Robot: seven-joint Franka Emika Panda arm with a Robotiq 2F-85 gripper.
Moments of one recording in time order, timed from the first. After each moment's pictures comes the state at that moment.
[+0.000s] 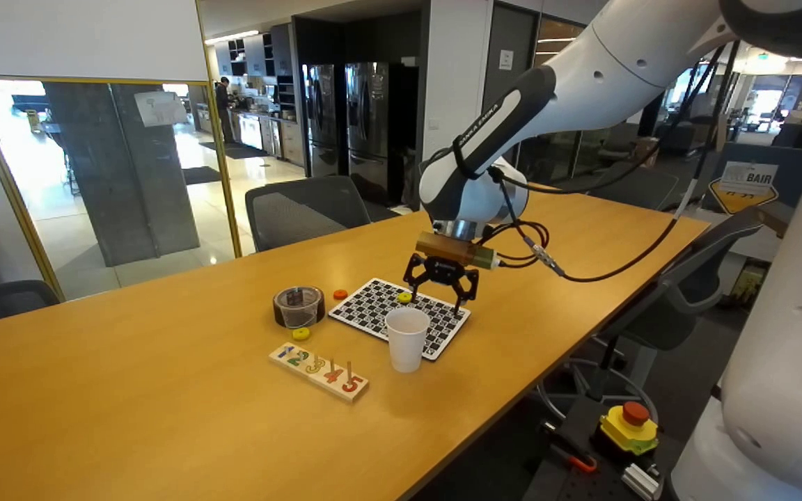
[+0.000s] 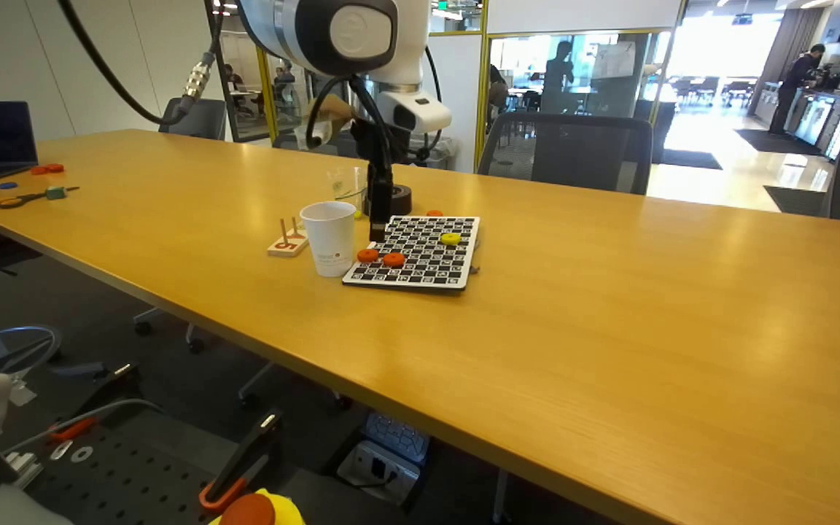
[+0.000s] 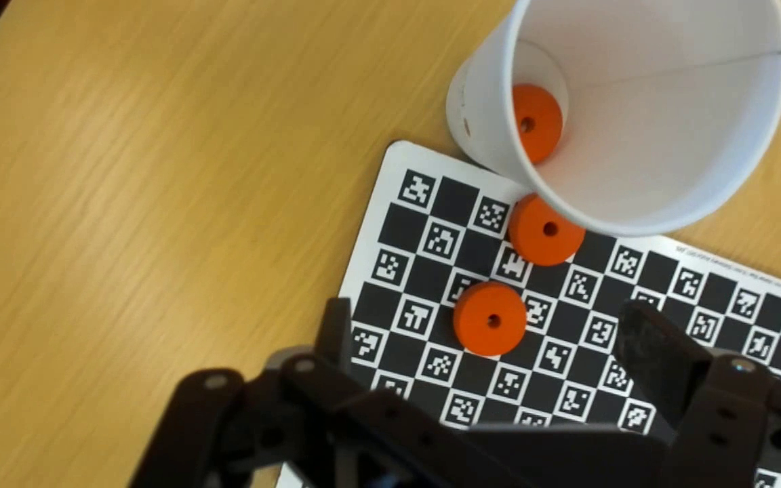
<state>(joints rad) -0.12 0.05 -0.12 -2.40 0.28 2.47 0.59</state>
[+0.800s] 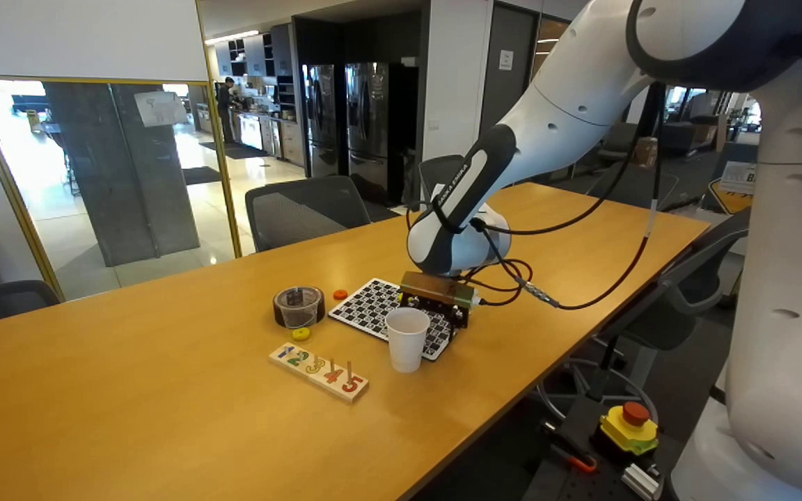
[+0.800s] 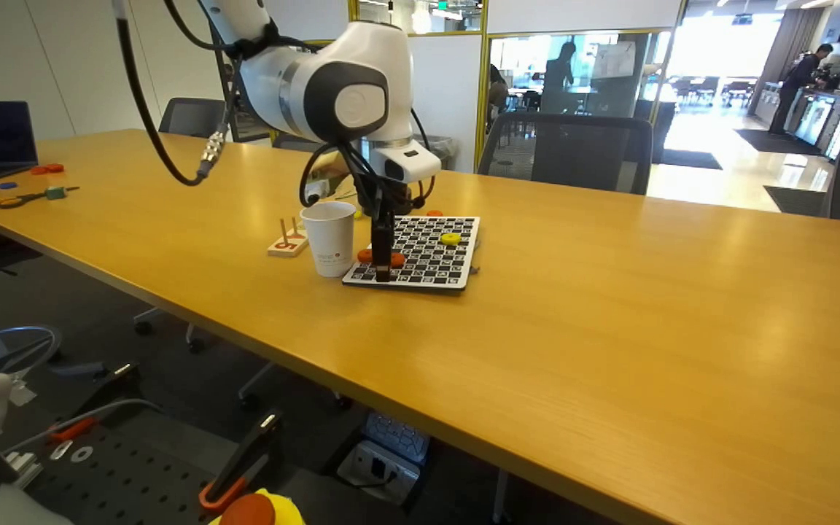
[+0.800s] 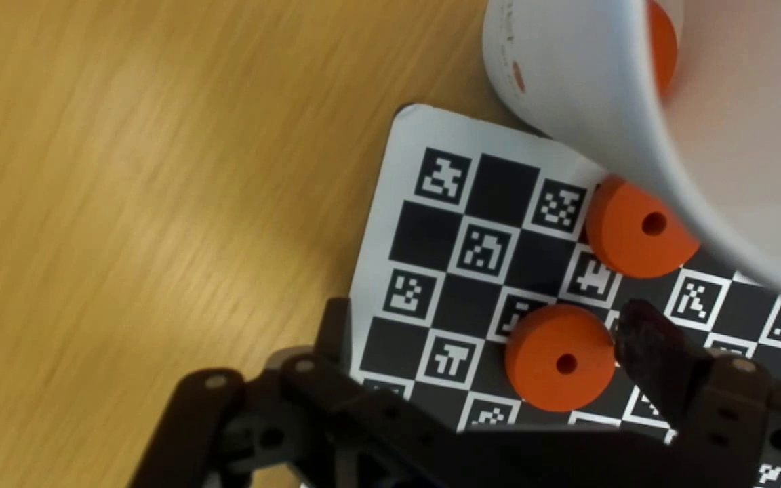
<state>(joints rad) -0.07 0.23 -0.13 -2.40 0.16 2.69 0.80</state>
